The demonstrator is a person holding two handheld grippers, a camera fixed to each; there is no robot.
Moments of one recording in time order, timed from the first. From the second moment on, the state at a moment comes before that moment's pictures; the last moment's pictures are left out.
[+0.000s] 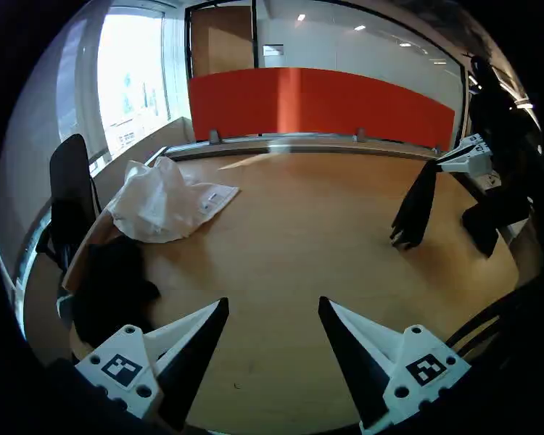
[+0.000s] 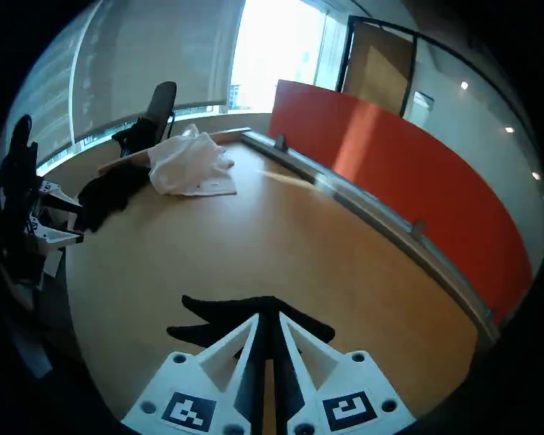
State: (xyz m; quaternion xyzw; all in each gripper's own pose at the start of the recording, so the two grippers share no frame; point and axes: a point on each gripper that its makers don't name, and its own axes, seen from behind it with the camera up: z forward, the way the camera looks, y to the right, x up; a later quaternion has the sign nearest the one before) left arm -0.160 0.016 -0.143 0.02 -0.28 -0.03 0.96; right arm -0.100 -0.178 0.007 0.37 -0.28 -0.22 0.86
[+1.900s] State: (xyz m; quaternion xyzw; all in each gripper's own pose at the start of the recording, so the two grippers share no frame) left arm -0.148 0.046 -0.117 -0.01 -0.29 -0.01 0.96; right arm -0.078 0.168 0.069 0.17 -0.39 -0.19 0.89
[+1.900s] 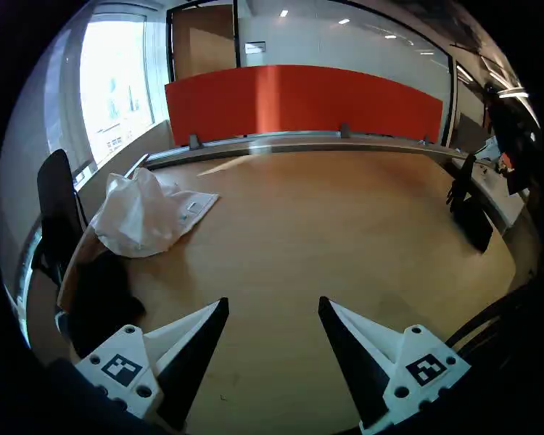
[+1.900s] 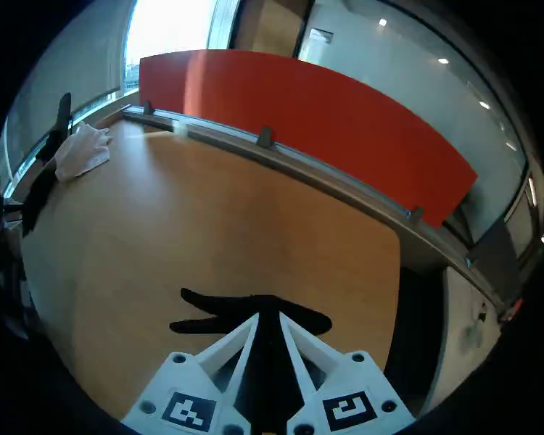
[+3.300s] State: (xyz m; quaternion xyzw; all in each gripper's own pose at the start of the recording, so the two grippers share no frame) left arm -0.144 0.067 -0.119 -0.03 -0.29 -0.01 0.96; right arm -0.114 0.236 -0.020 0.13 -0.44 -0.16 0.88
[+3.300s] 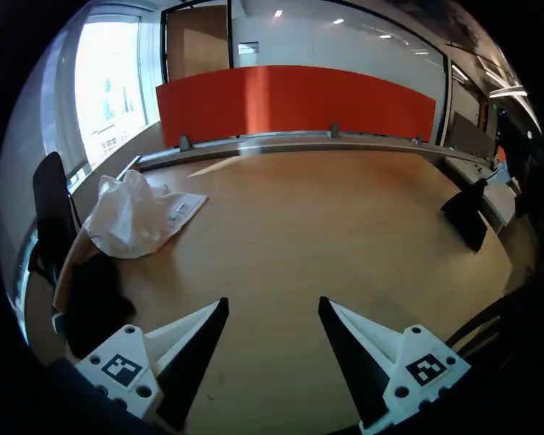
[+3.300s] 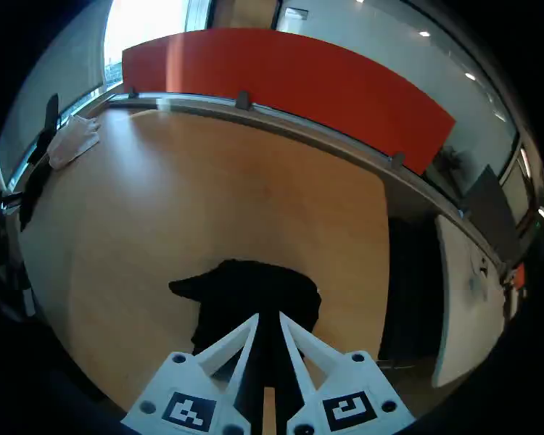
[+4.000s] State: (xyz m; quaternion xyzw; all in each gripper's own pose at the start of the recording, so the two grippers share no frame) left arm -0.145 0.057 -0.126 -0.02 -0.29 0.00 0.96; right arm -0.183 0.292 -0.075 0.06 -0.51 -0.14 0.85
